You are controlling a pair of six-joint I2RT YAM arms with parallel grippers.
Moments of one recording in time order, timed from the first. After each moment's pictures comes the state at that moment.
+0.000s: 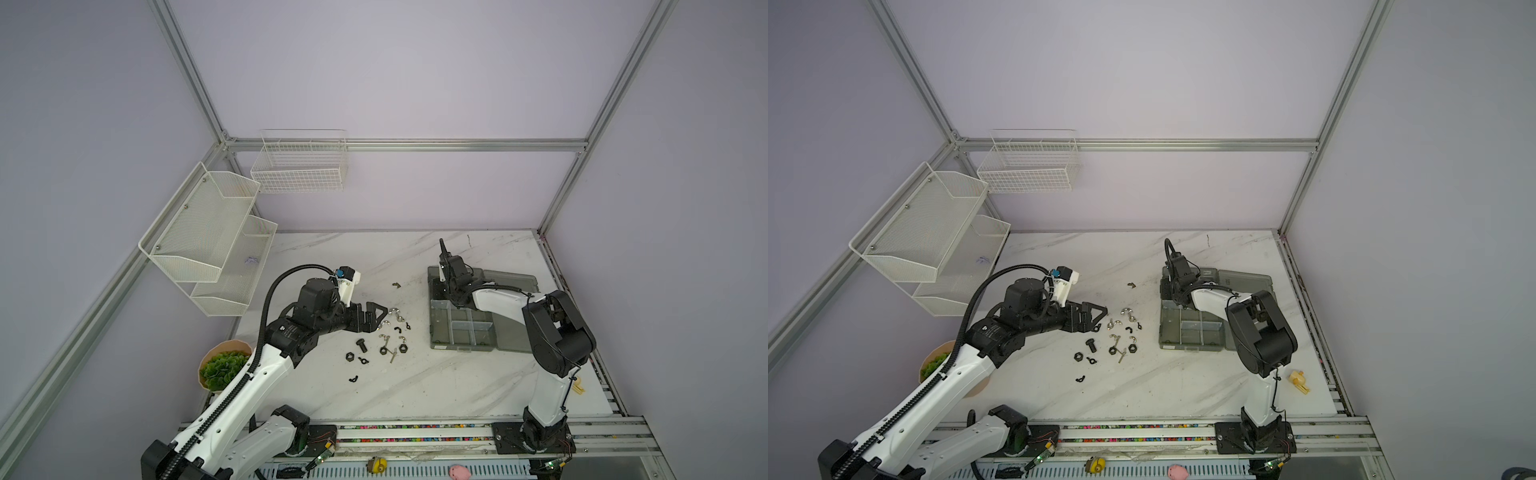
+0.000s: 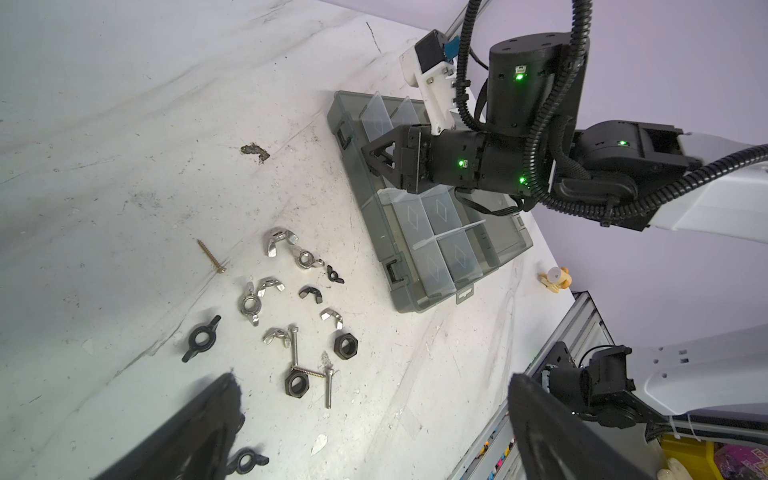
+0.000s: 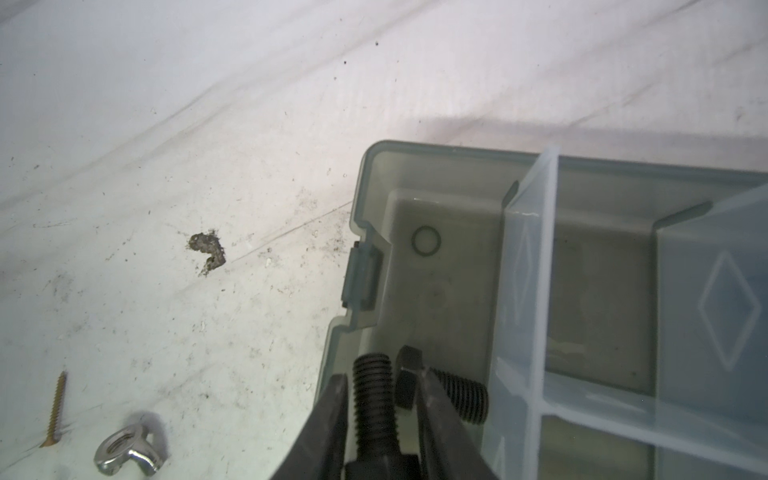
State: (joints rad) left arm -0.43 0.99 0.89 -0.51 0.36 -0.40; right arm 0.49 1.87 1.16 -0.10 0.06 0.37
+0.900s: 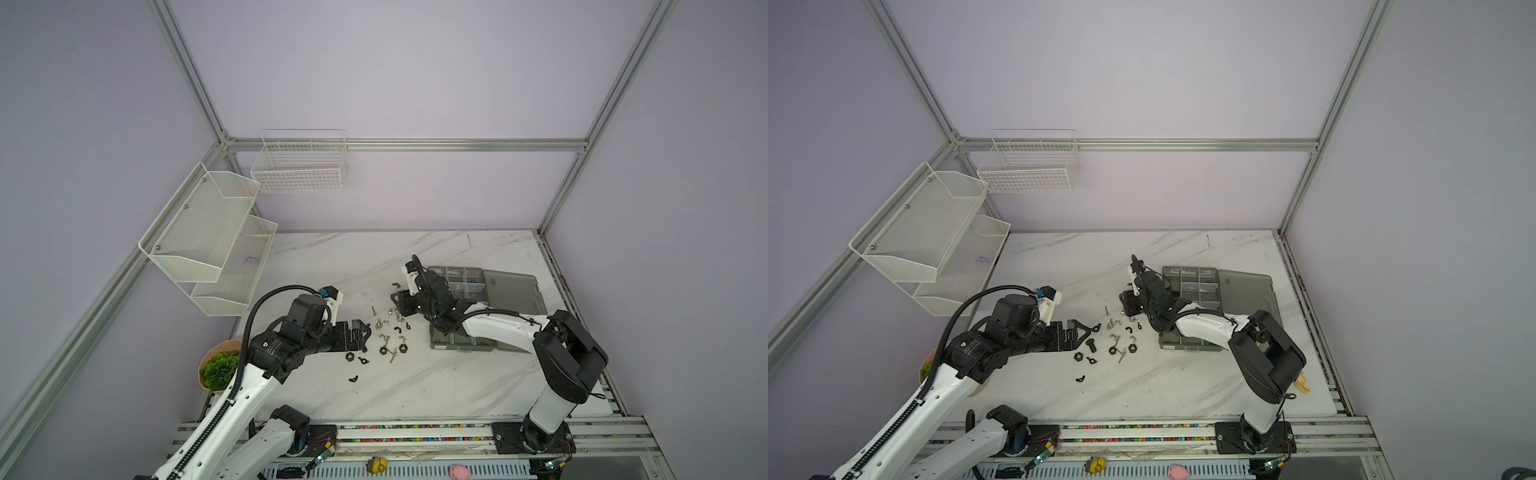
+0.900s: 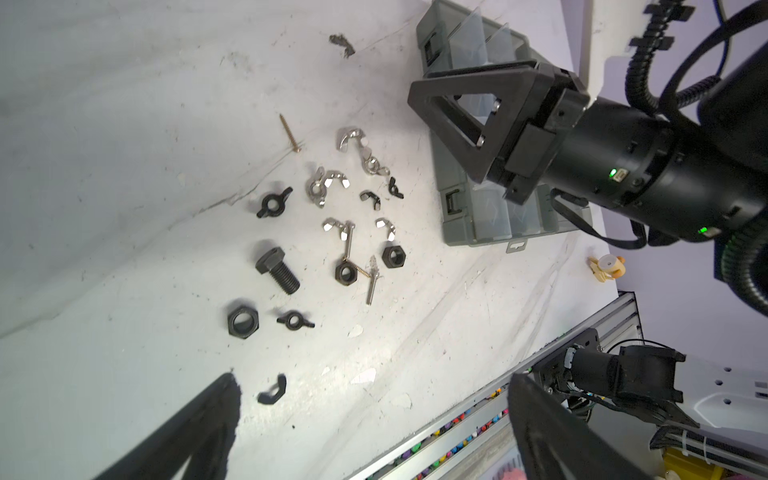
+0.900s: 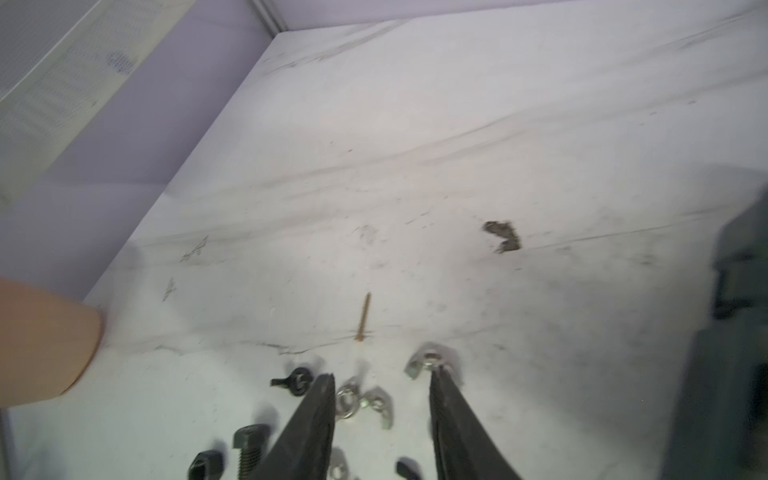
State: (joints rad) left arm -0.43 0.84 0.88 -0.89 0.24 -0.52; right arm 0.84 1.75 1.05 0.15 -0.04 0.47
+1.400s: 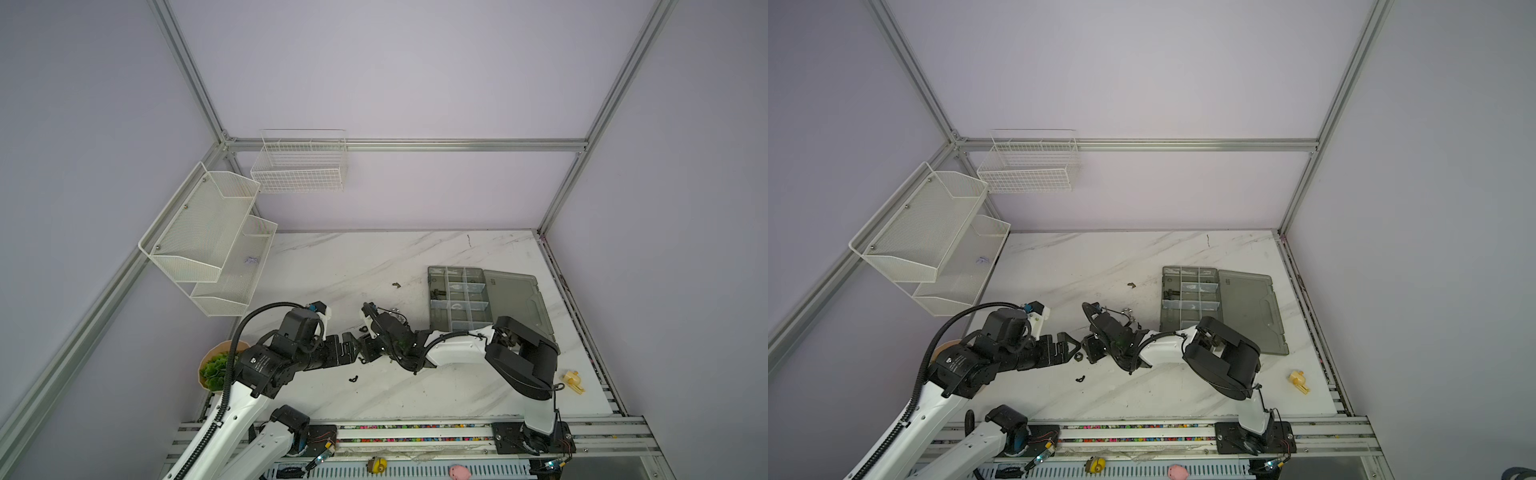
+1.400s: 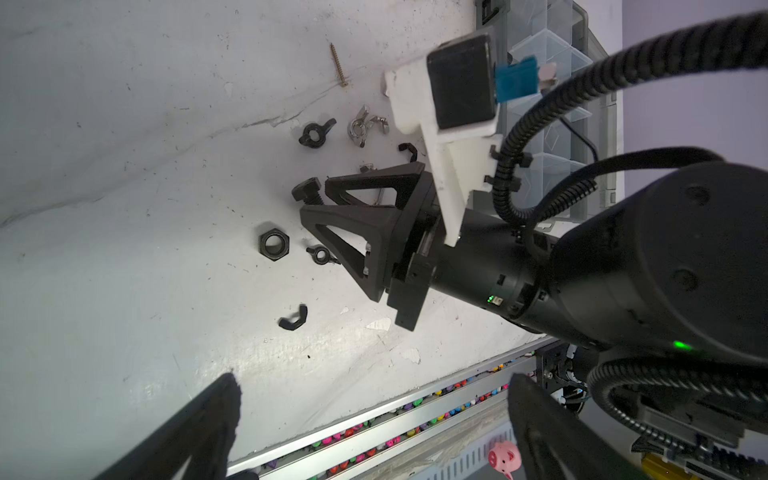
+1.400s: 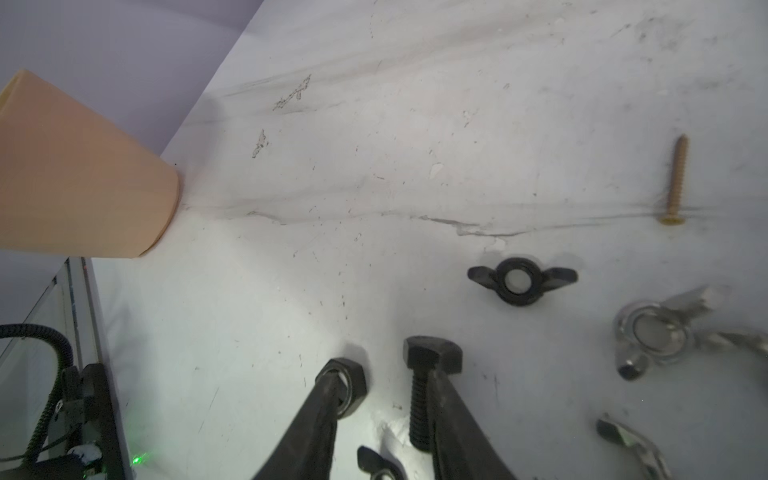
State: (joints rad) left arm -0.43 0.72 0.85 -1.04 0.21 -0.60; right arm 1.11 1.97 1.13 0.19 0.00 0.58
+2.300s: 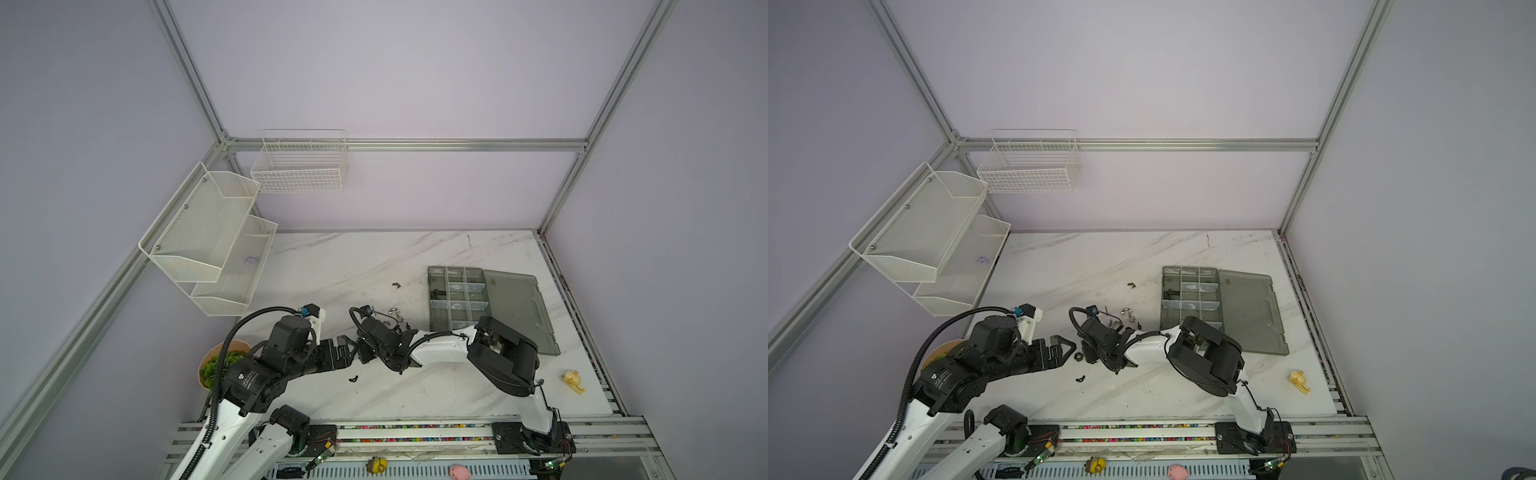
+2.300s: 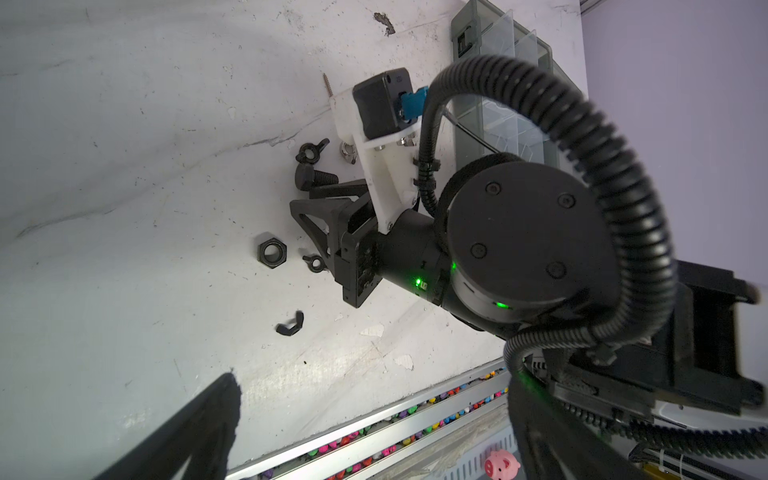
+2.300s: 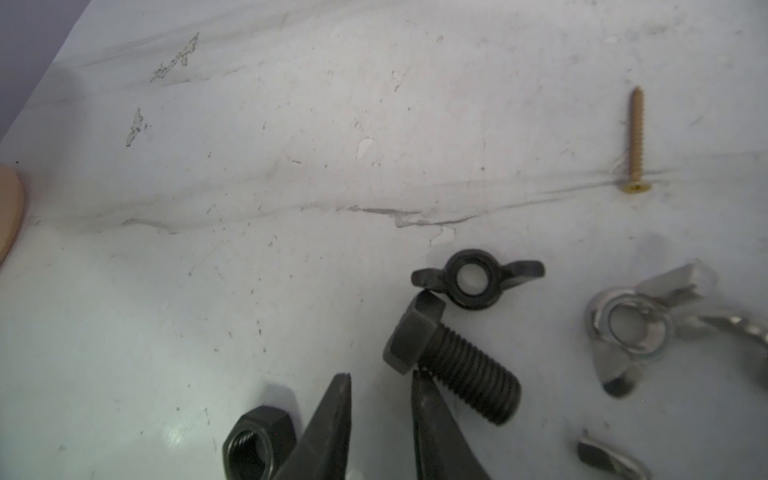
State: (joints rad) left arm -0.43 0.64 0.84 -1.03 0.20 -0.61; right arm 1.13 2.07 1.26 0.01 0.16 0.62
